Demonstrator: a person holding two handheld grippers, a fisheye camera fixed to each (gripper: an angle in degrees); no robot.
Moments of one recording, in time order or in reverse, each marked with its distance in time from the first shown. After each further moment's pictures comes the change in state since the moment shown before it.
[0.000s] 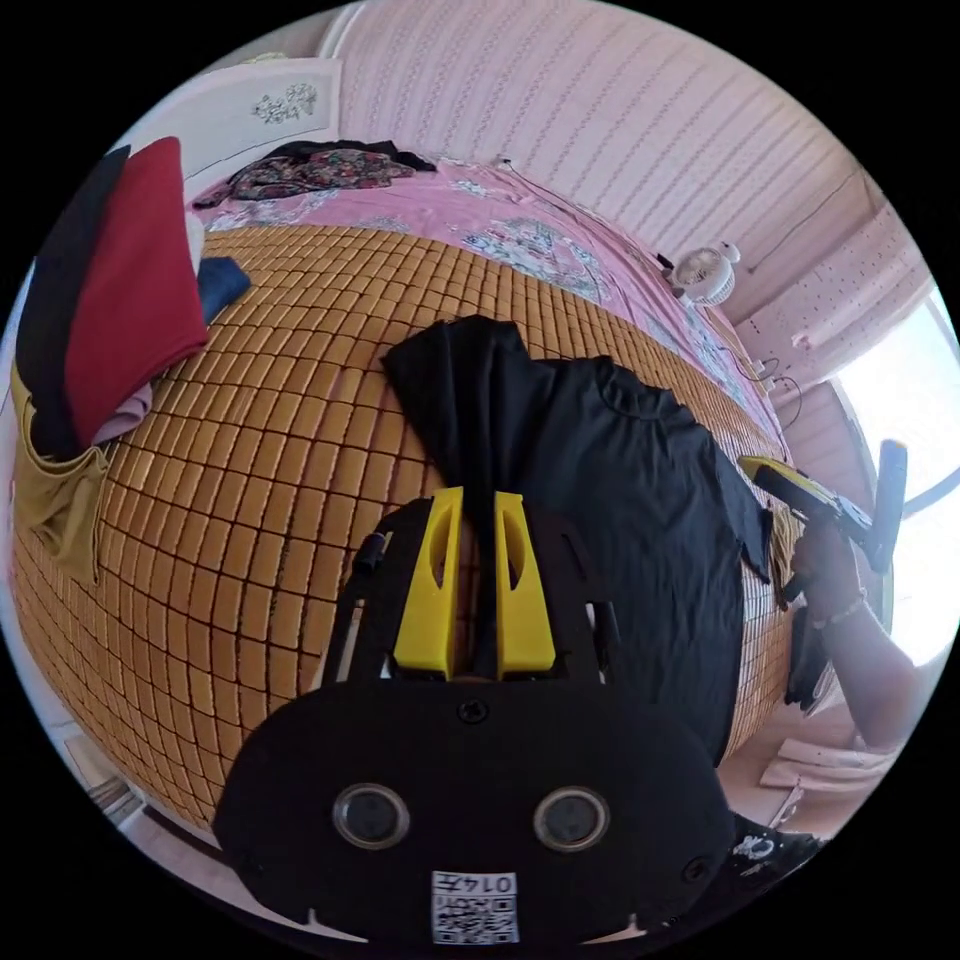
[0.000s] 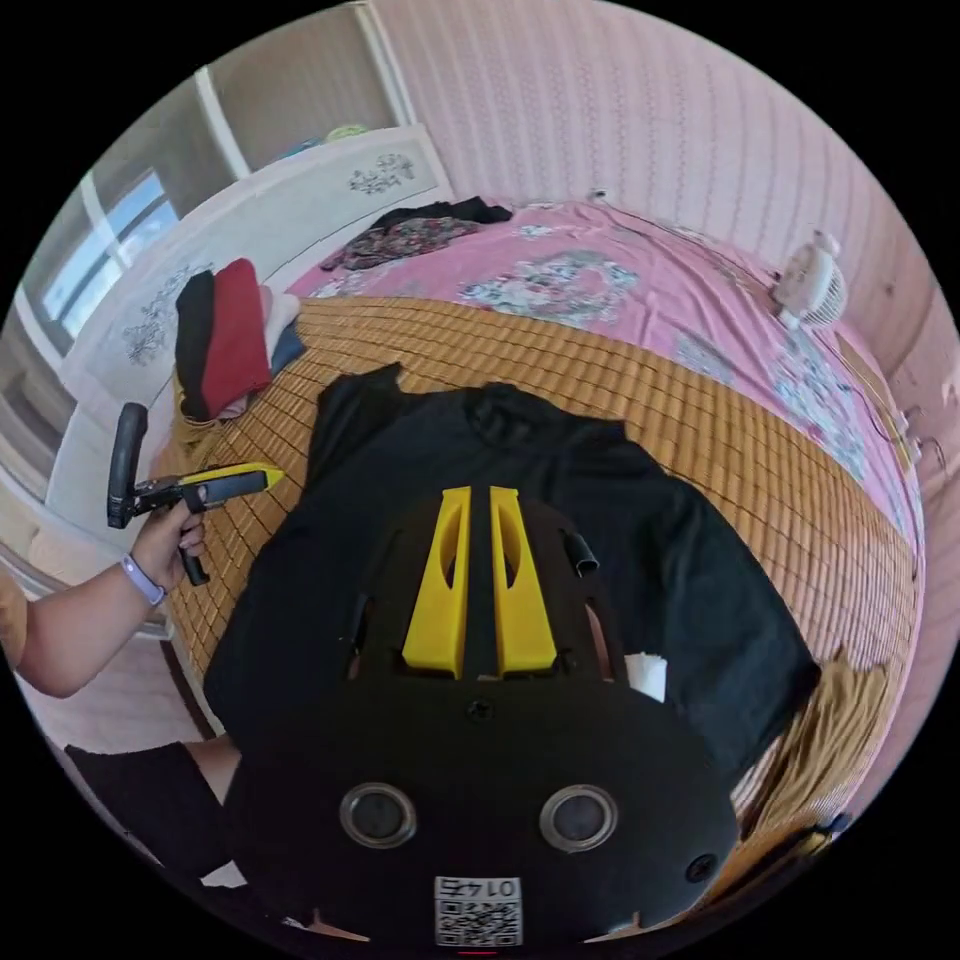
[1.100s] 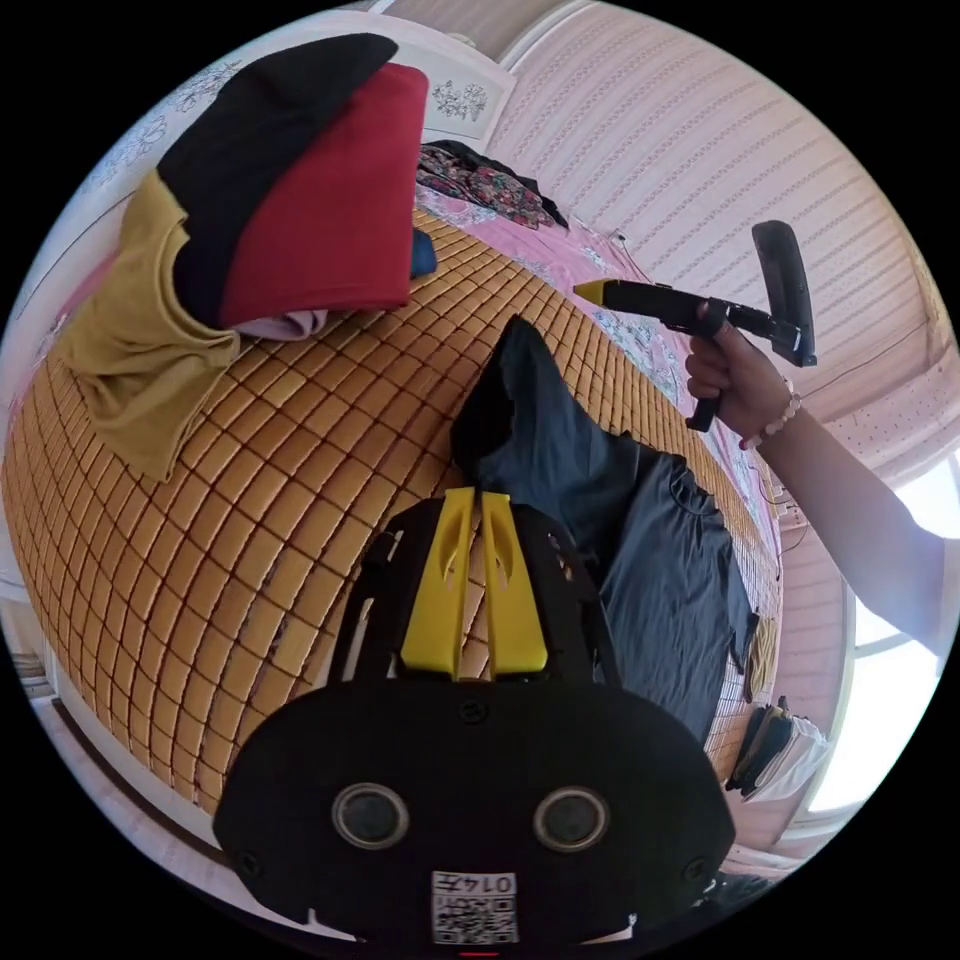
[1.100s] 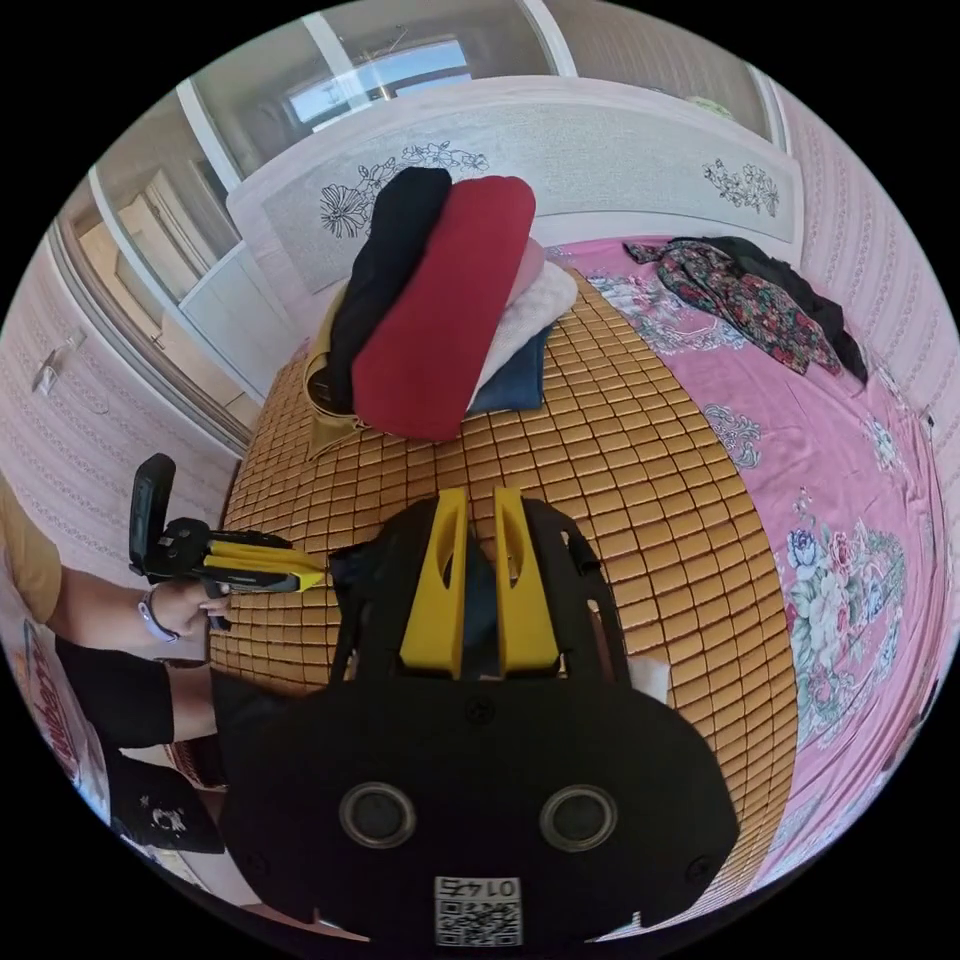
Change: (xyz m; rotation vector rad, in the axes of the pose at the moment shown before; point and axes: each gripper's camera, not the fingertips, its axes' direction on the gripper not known) left arm -0.181 0.060 -0.133 0.114 0.005 -0.318; right arm -0.313 -0.339 0.221 -0.130 -0.420 -0.723
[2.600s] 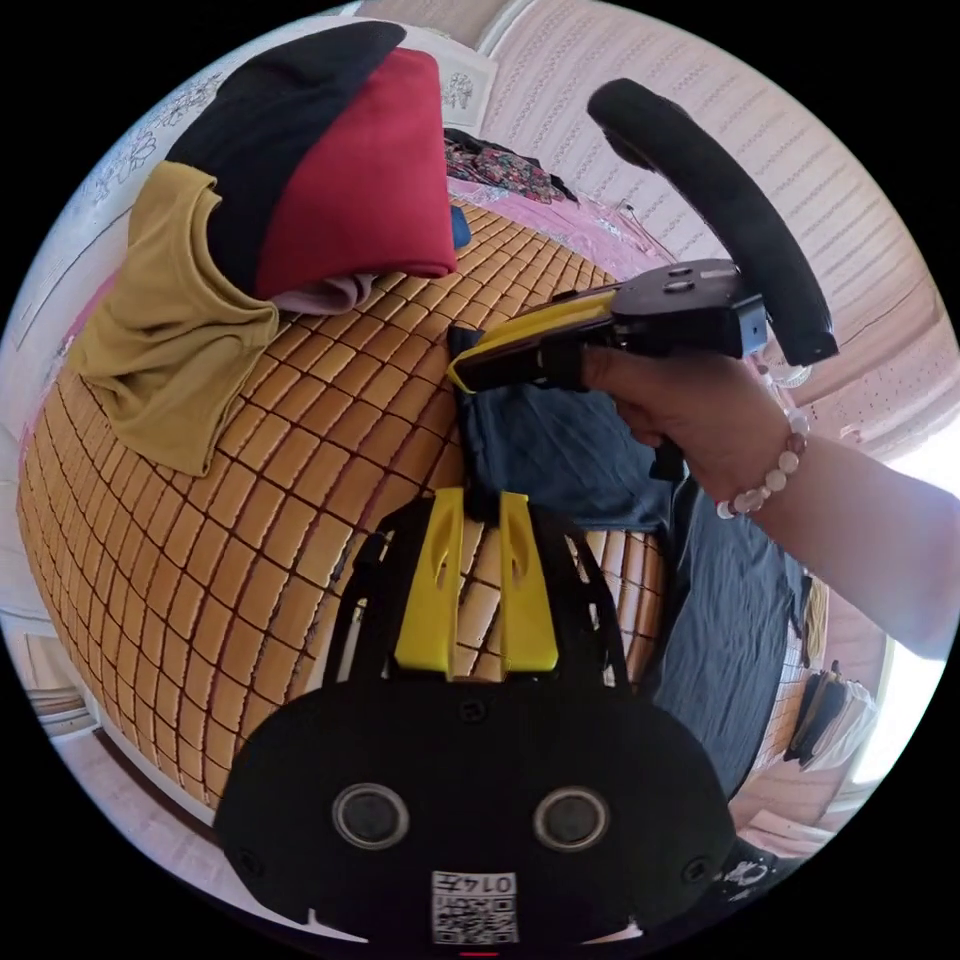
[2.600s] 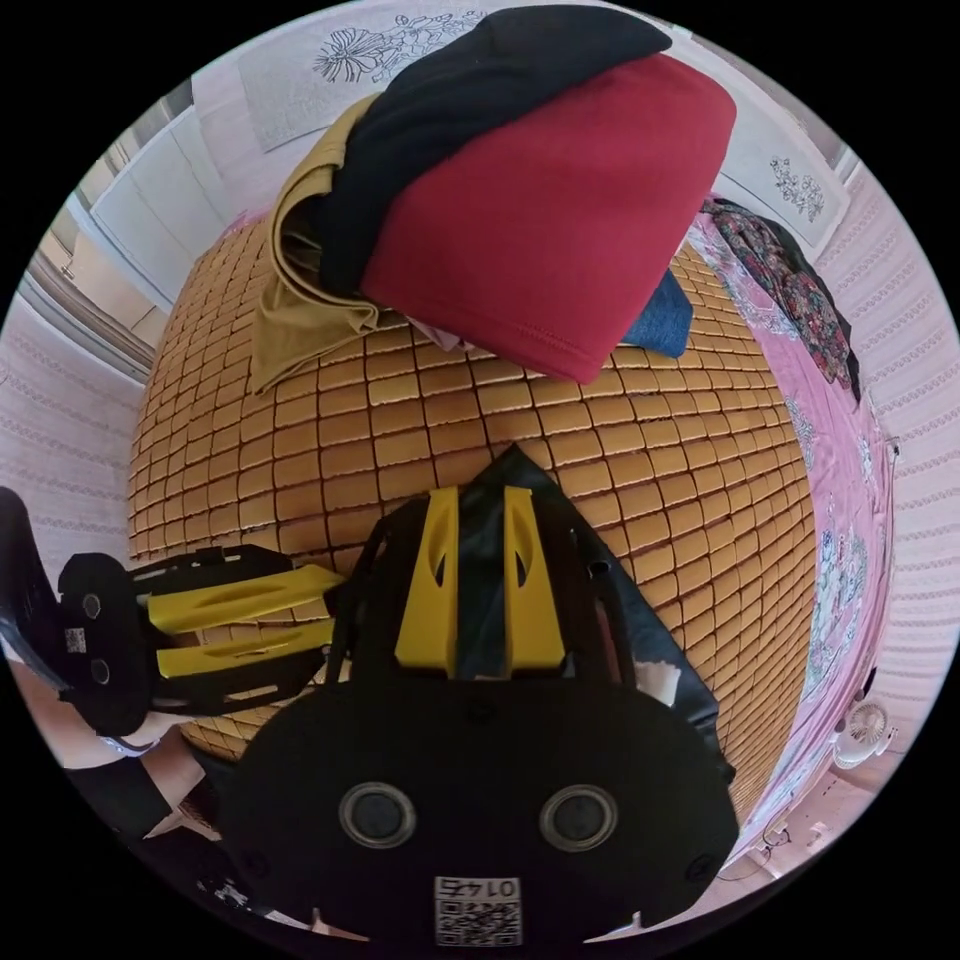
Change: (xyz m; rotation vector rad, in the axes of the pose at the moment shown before) left arm -0.033 0.045 0.024 -0.038 -0.107 0.090; right arm -0.191 -0.035 0.162 -0.280 0.267 -0.018
